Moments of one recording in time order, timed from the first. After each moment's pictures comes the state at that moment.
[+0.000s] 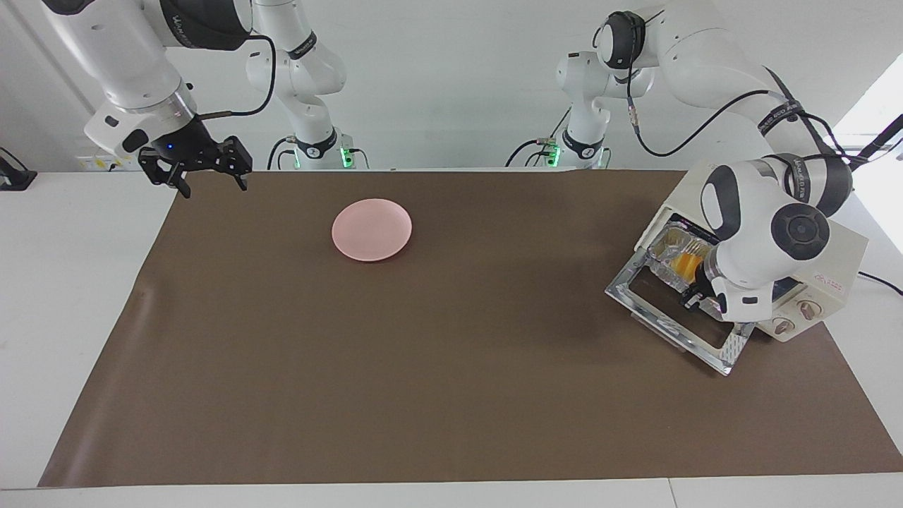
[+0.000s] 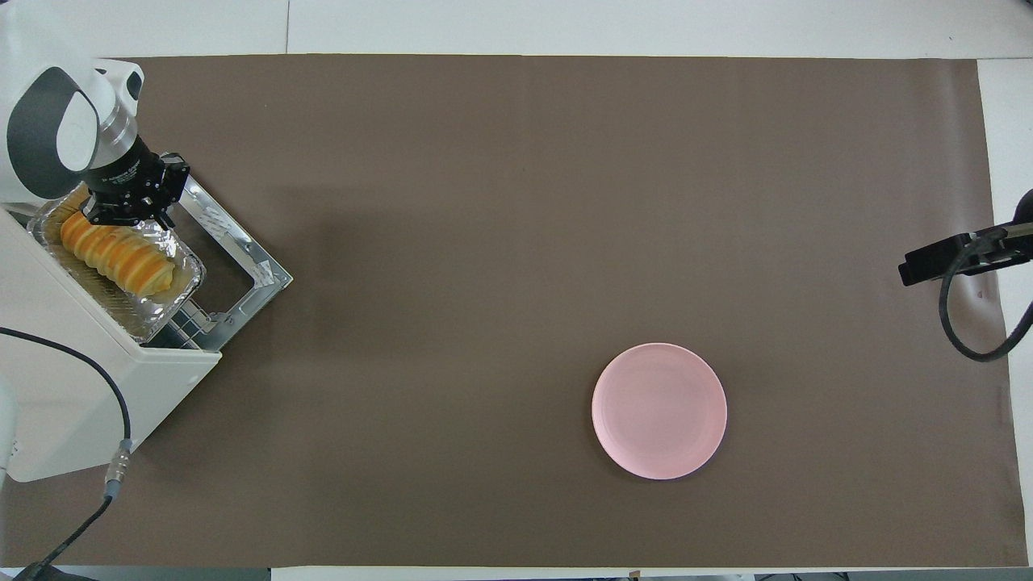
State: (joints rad) left arm -0.21 0.51 0.22 -1.35 0.04 1.57 -0.68; right arm -0.05 -0.03 0.02 -1.62 0.00 1.51 -0.19
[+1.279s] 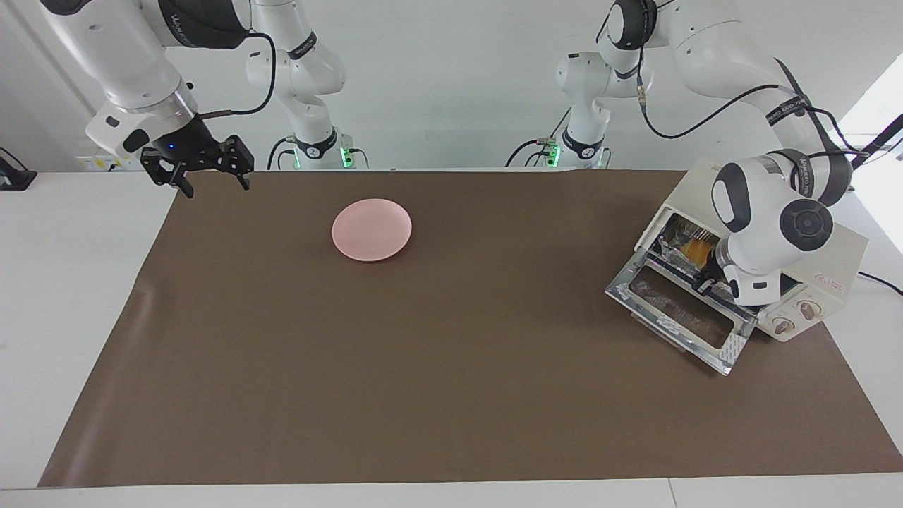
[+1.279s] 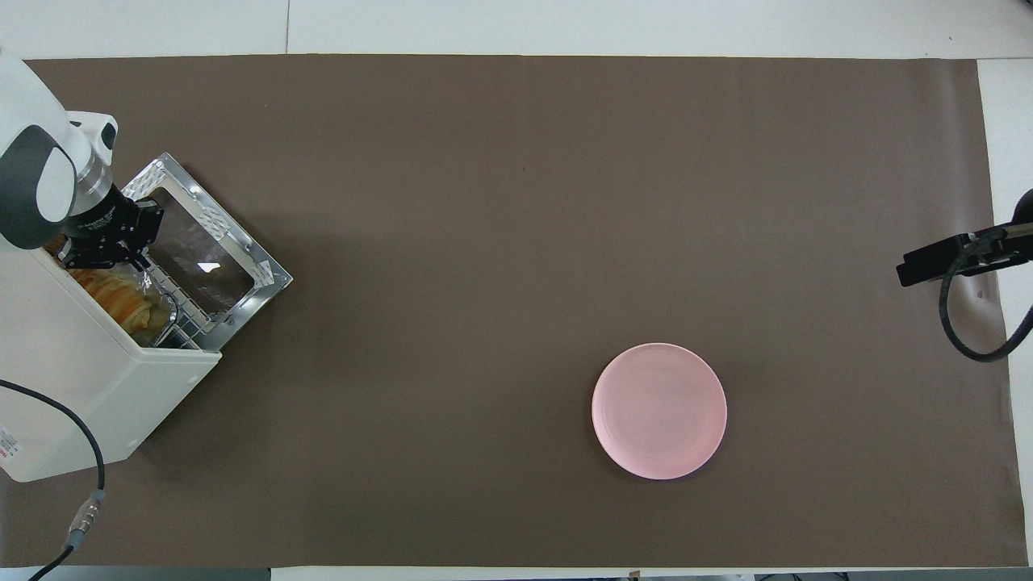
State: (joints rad) left arm -0.20 0.40 0.25 -1.59 0.09 1.68 -0.68; right arm -0.05 -0.03 0.02 -1.62 0.01 1.51 -0.19
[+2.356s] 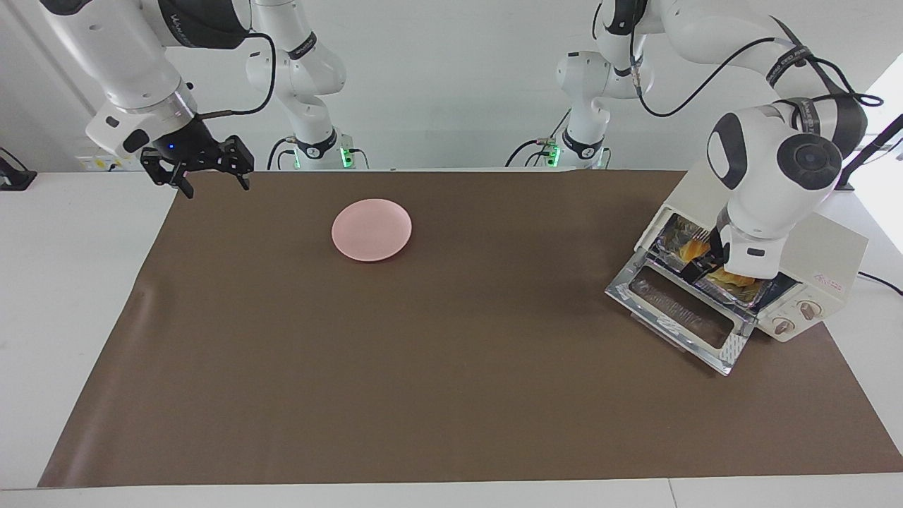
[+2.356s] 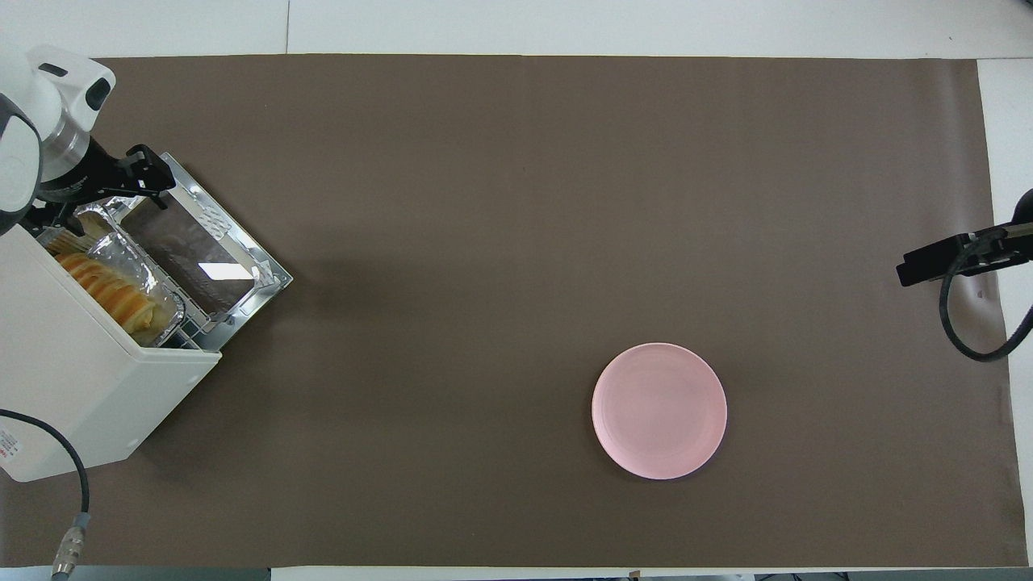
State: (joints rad) left arm -0.27 0.28 0.24 -1.47 0.13 1.62 -0.38; right arm -0.05 -0.03 0.02 -1.62 0.01 1.51 -0.19
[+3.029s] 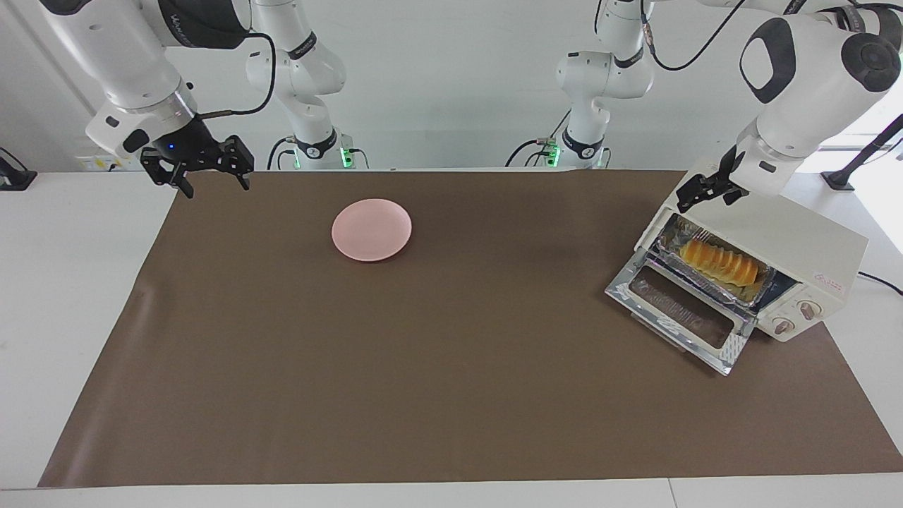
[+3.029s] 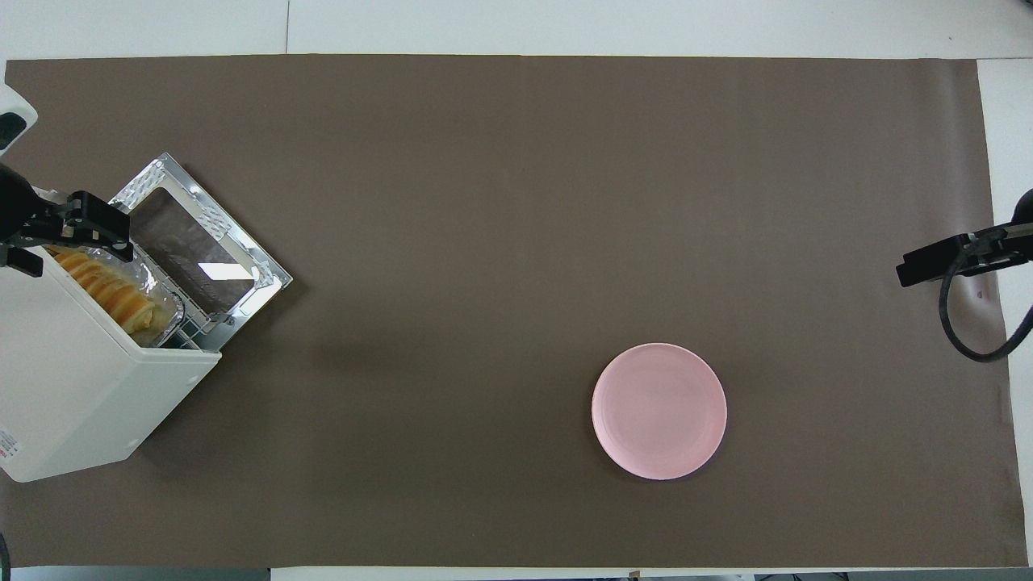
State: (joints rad) left arm -0.26 0.07 0.24 -1.57 -0.01 1.43 -0.08; right arm -0.05 -0.03 0.02 -1.62 0.01 1.51 -0.19
